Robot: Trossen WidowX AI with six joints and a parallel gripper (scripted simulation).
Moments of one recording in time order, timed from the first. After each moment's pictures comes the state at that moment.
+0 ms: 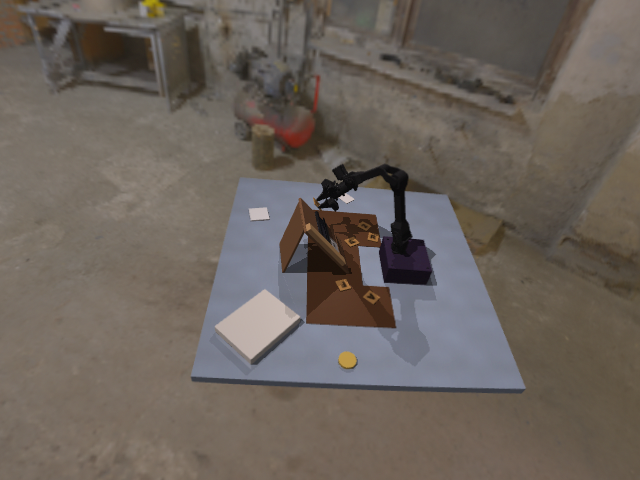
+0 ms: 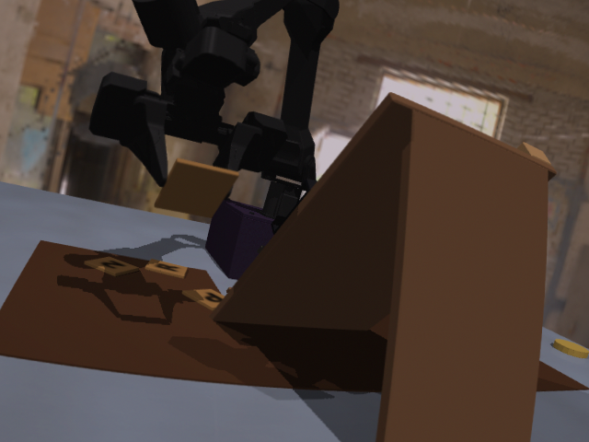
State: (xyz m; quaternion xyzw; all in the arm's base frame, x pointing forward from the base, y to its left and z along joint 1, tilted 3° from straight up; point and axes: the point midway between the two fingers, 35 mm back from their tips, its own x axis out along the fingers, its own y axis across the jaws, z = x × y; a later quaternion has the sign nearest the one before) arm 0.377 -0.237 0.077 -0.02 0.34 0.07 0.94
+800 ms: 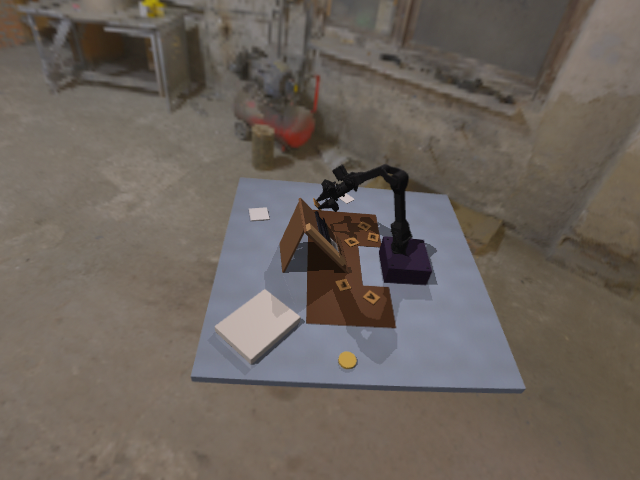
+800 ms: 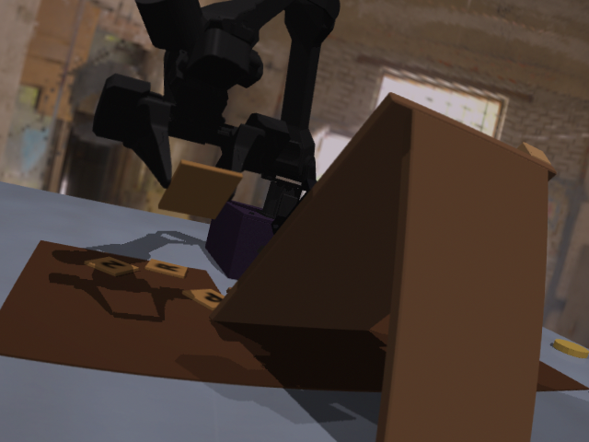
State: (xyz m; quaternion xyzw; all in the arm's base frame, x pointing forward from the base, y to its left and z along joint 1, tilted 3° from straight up) arm 0.377 -0.233 0.076 -0.02 0.34 0.07 0.94
